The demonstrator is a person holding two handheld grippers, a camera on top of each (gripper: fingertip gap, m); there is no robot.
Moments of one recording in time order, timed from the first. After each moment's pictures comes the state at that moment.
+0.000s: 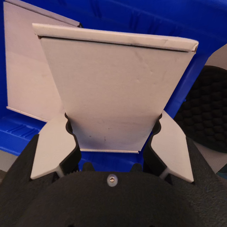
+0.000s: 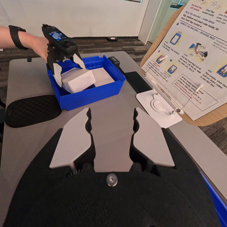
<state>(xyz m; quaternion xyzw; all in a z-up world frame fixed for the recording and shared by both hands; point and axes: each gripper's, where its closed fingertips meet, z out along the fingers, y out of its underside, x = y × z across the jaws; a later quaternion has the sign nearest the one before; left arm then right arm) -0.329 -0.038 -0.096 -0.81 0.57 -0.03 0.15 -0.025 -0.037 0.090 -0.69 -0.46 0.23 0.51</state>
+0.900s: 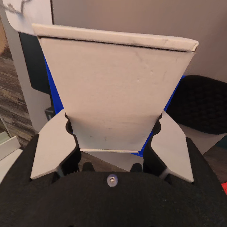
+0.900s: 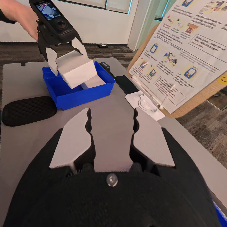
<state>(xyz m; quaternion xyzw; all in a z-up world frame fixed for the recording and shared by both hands) -0.270 -0.023 0.008 -0.75 0.64 0.10 0.13 0.022 -0.051 0.120 -0.68 -0.44 0.21 0.55</state>
